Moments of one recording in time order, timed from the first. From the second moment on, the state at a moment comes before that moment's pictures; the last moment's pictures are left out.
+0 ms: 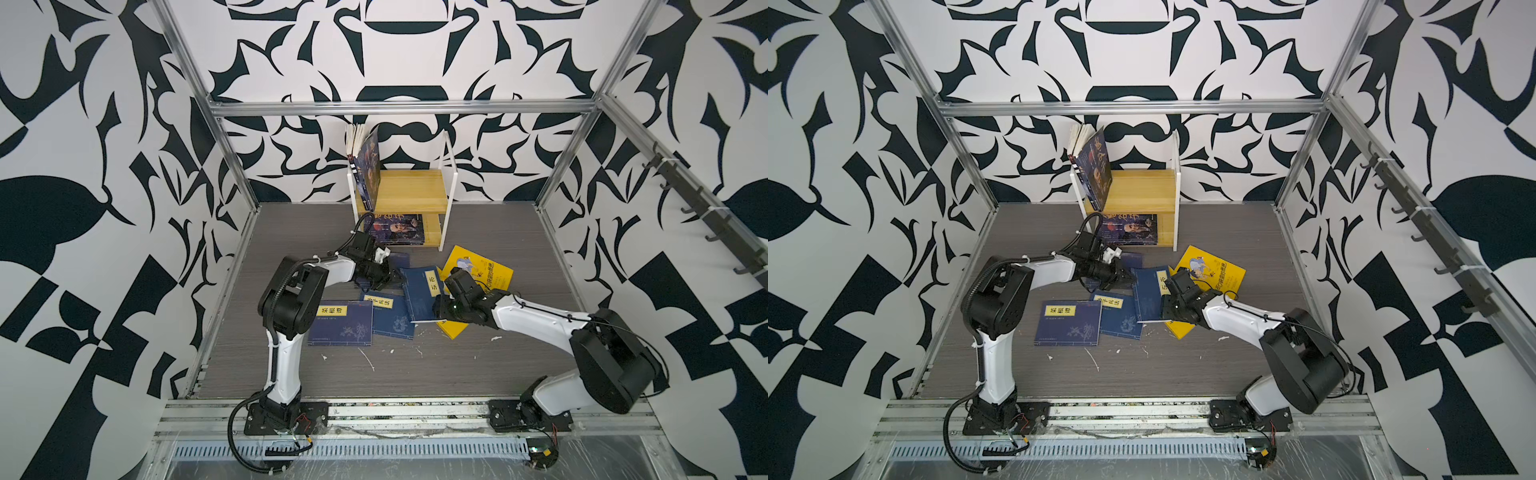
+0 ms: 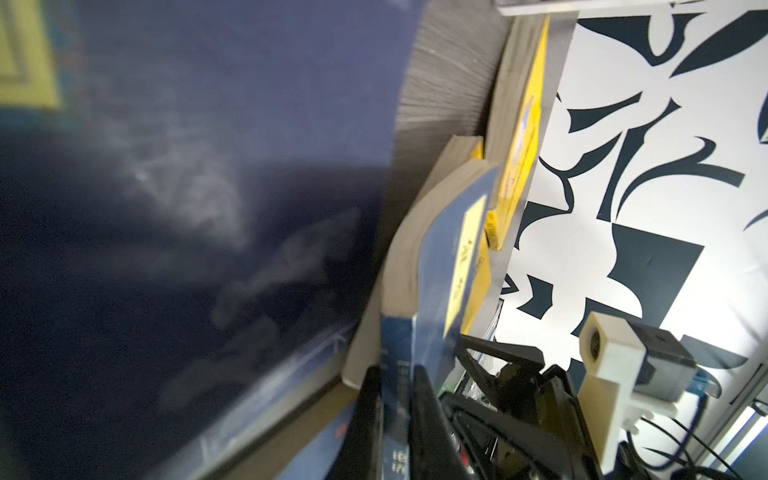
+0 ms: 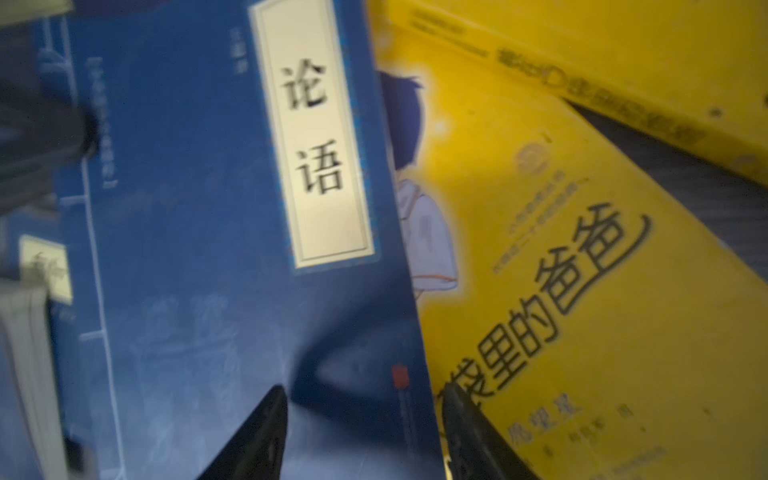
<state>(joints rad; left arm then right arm) -0.47 2.00 1.22 -0.13 0.80 -0.80 0.60 1.42 0.72 -0.31 -0.02 0.70</state>
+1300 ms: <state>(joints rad) -0.29 1.45 1.16 -0.42 1.13 -0.29 0.58 1.42 0.58 0.66 -0.59 0.74</state>
